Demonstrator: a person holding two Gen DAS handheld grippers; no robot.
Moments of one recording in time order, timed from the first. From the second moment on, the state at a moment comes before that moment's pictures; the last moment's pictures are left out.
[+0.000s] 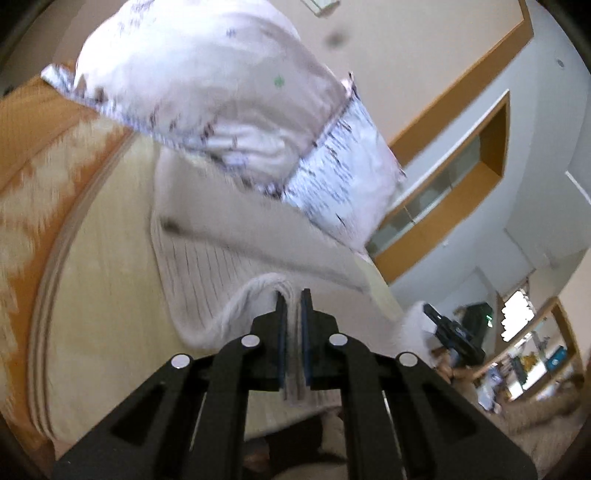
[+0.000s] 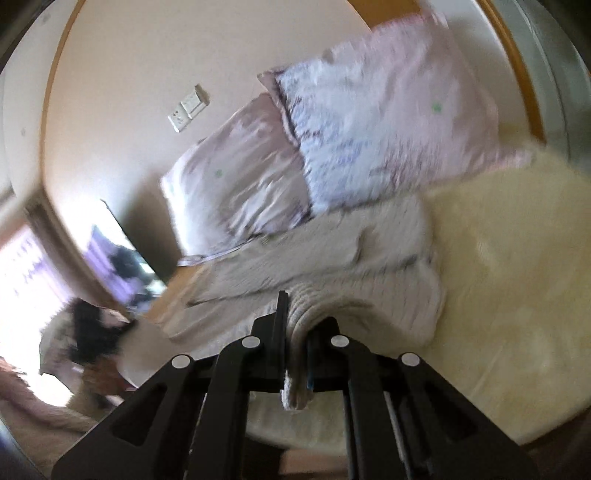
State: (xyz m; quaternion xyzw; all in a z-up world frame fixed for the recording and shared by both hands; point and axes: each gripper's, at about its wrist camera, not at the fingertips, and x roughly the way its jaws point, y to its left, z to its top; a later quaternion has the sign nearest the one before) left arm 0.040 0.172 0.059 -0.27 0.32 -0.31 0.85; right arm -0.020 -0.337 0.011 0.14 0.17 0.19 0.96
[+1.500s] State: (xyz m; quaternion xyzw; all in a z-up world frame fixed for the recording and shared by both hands) left arm 0.268 0.186 0.048 -0.36 0.35 -0.13 0.86; right arm 0.190 -0.358 0.042 0.26 0.20 0.08 0.94
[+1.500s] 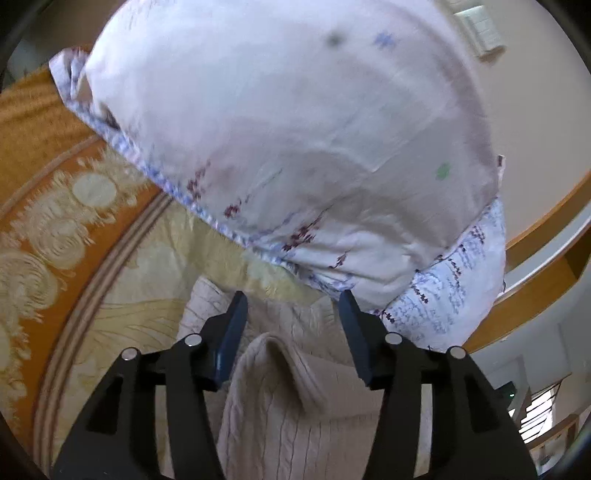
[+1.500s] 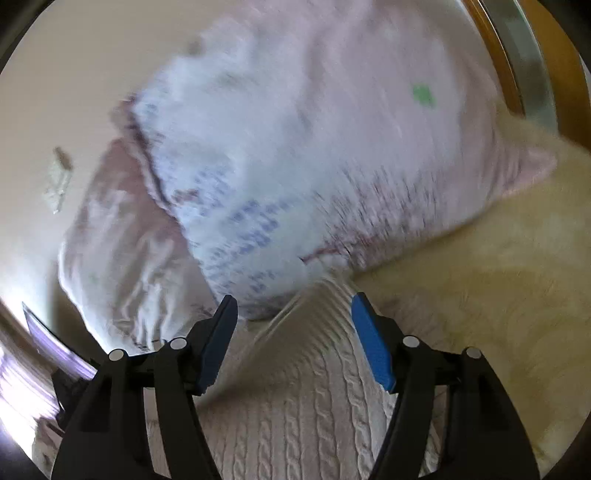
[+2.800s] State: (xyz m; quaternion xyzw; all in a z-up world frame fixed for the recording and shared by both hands) left arm 0.202 0.156 0.022 -0.18 0.44 -0.16 0.86; right arm 0.110 -0.365 -0.008 0.13 0.28 0.02 0.95
